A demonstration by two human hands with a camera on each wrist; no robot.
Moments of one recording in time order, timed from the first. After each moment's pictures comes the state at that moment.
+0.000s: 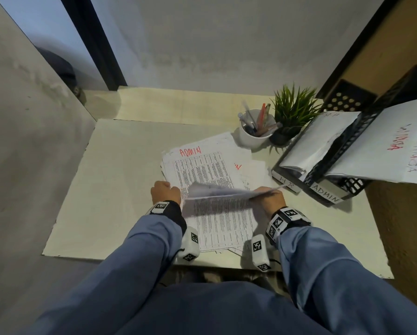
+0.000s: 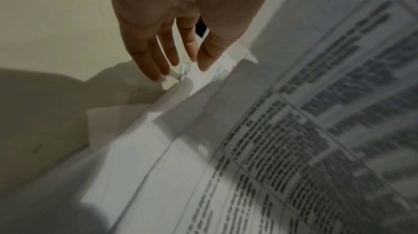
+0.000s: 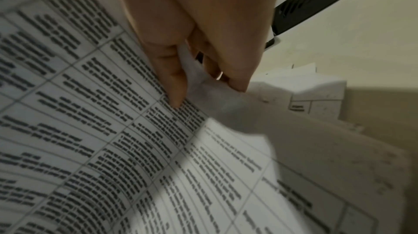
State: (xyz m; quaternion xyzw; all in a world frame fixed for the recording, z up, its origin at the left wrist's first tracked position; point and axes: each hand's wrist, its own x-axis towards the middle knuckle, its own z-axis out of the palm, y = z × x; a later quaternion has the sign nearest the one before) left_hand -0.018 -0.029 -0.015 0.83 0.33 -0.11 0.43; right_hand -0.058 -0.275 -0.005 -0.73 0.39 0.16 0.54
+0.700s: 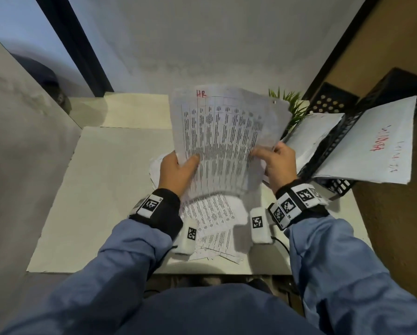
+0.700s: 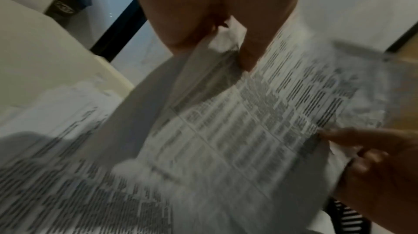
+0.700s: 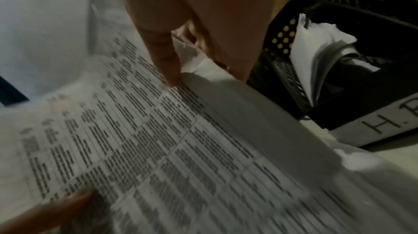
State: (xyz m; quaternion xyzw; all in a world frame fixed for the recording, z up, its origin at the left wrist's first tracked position) left_hand -0.005 -0.078 0.078 0.76 0.06 -0.03 0.65; right_hand -0.020 -0.284 0.094 -0.67 0.24 -0.06 0.70
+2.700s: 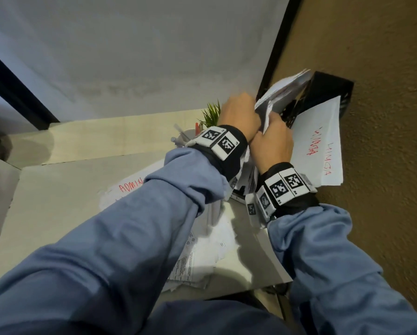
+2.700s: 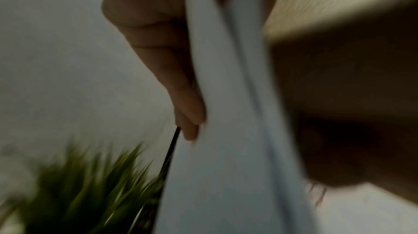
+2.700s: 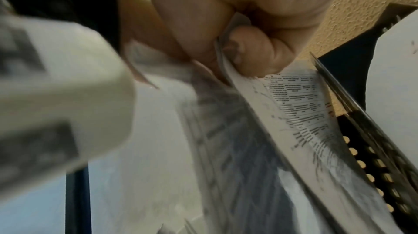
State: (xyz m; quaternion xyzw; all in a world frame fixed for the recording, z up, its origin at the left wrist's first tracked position) left_hand 0.060 -0.323 0.197 0.93 -0.24 -0.04 0.28; right_hand 0.004 -0.383 0.151 -0.87 0.31 -0.19 0.33
